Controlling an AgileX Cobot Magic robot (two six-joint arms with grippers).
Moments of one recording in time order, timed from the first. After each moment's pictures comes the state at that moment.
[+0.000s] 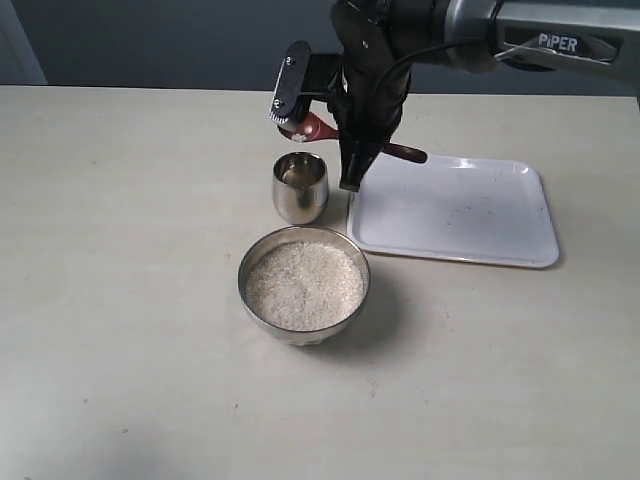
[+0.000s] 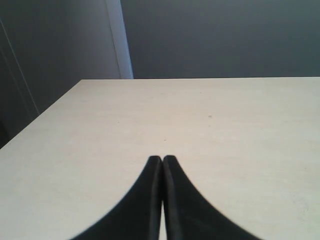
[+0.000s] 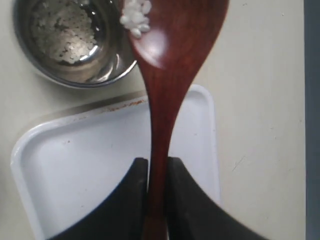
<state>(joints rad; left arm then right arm) 0.06 0.00 0.00 0.00 0.23 0.07 0.74 2.11 -1.71 -0.36 0.89 -0.55</state>
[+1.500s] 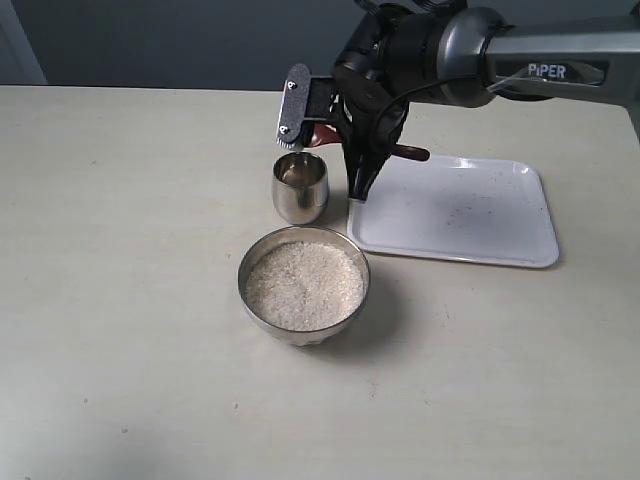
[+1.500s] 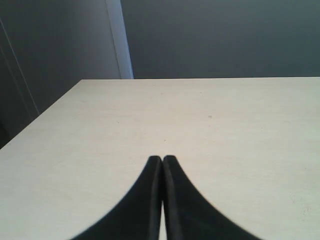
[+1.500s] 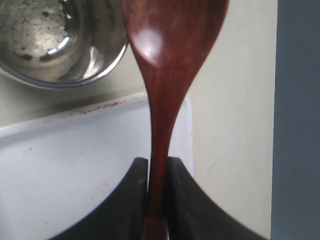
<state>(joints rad) 0.06 0.00 0.00 0.00 0.23 0.07 0.76 2.11 -1.60 -0.59 0.73 -0.40</state>
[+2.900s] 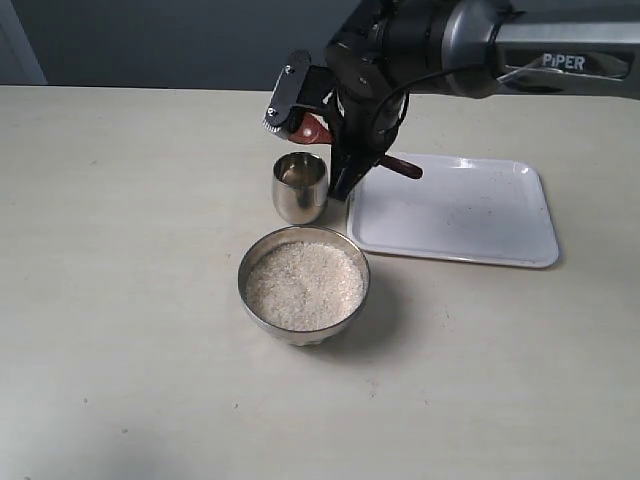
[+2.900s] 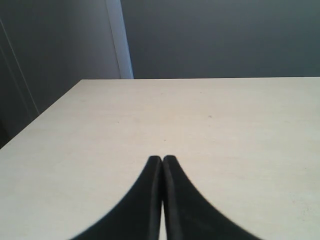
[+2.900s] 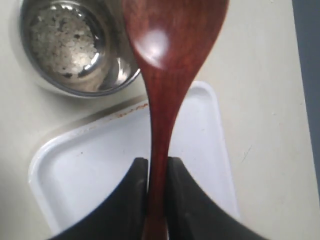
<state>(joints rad) 0.06 0.00 0.00 0.00 0.23 0.07 0.79 2.06 -1.60 -0.47 0.80 -0.30</state>
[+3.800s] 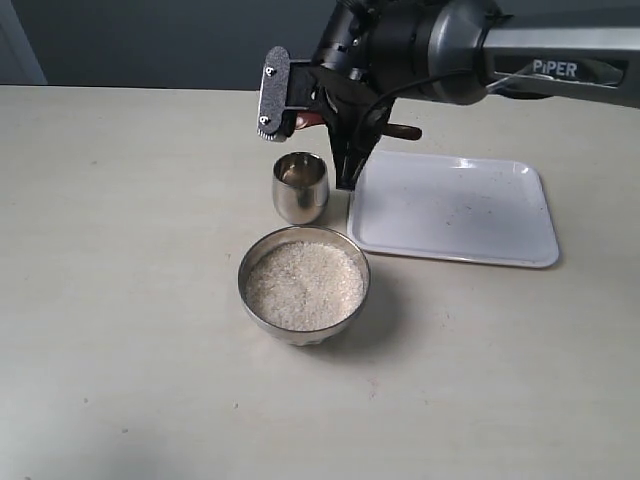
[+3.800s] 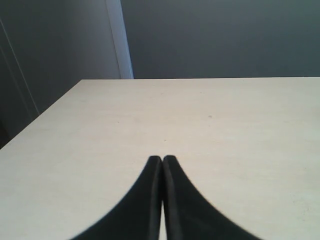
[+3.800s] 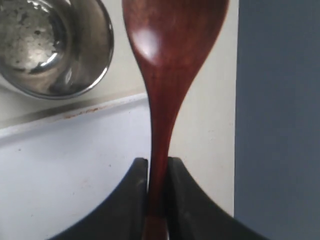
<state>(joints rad) 0.06 0.00 0.00 0.00 0.23 0.07 0.83 2.06 -1.60 -0.71 0.77 -0.31</state>
